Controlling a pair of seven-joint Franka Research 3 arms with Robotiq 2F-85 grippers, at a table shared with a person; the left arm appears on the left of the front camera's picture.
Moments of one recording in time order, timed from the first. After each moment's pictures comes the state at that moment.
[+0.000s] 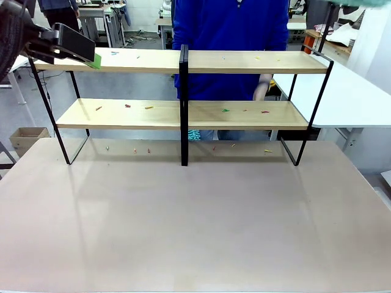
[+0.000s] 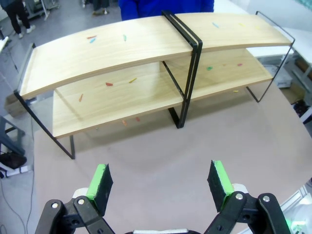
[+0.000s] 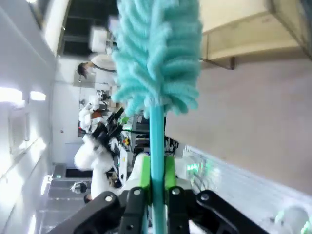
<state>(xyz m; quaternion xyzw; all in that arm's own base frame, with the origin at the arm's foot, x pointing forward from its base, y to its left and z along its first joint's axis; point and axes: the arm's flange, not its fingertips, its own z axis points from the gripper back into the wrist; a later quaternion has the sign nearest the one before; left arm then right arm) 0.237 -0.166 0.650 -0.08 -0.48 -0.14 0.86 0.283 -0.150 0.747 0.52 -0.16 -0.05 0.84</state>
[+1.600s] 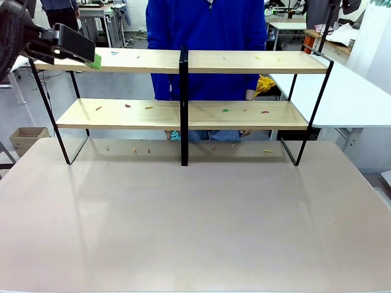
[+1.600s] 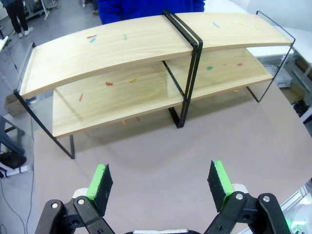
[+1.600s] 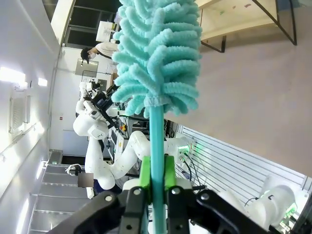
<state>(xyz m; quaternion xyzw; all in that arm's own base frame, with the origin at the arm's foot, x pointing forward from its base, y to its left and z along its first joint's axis) 0.238 -0.166 0.650 -0.08 -0.47 -0.14 0.86 0.208 -0.228 0.737 0.53 -0.17 -0.02 0.83</state>
